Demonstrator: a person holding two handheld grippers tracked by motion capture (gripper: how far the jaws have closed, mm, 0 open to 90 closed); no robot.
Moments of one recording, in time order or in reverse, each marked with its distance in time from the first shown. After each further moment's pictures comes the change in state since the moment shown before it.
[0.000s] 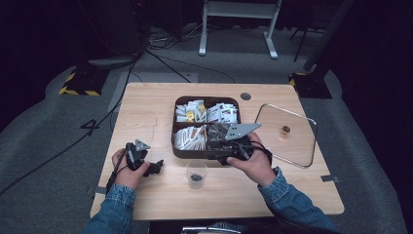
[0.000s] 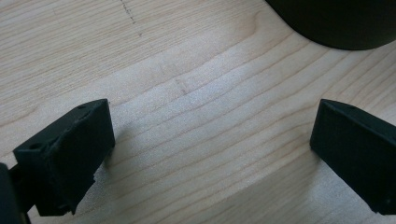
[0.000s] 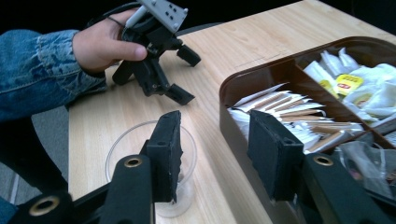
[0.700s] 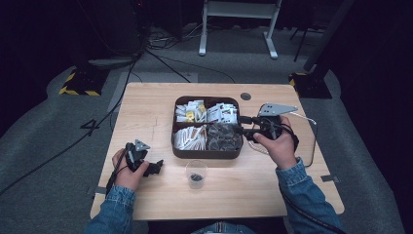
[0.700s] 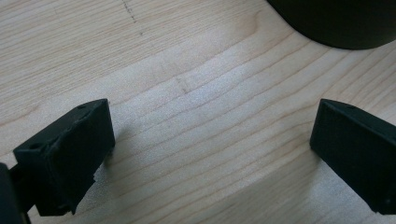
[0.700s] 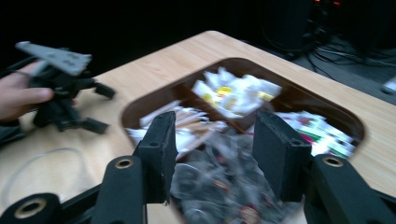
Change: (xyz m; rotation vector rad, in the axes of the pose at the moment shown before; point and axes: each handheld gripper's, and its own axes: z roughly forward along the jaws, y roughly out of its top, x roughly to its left) left arm 0.000 0.000 0.000 -0.003 0.002 0.000; right arm -0.067 -0.009 -0.064 -0.121 -0.242 0.132
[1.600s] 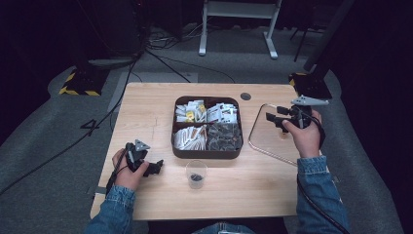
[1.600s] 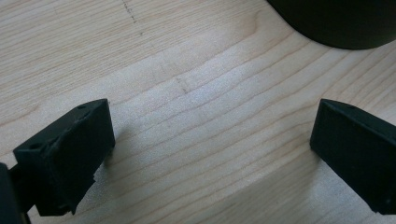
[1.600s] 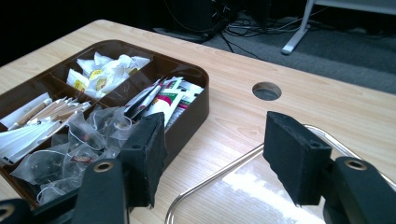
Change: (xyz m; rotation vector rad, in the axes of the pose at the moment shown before) left arm 0.000 0.000 0.000 0.000 0.000 0.000; right arm -0.088 -0.031 -0.044 0.036 -0.296 0.161
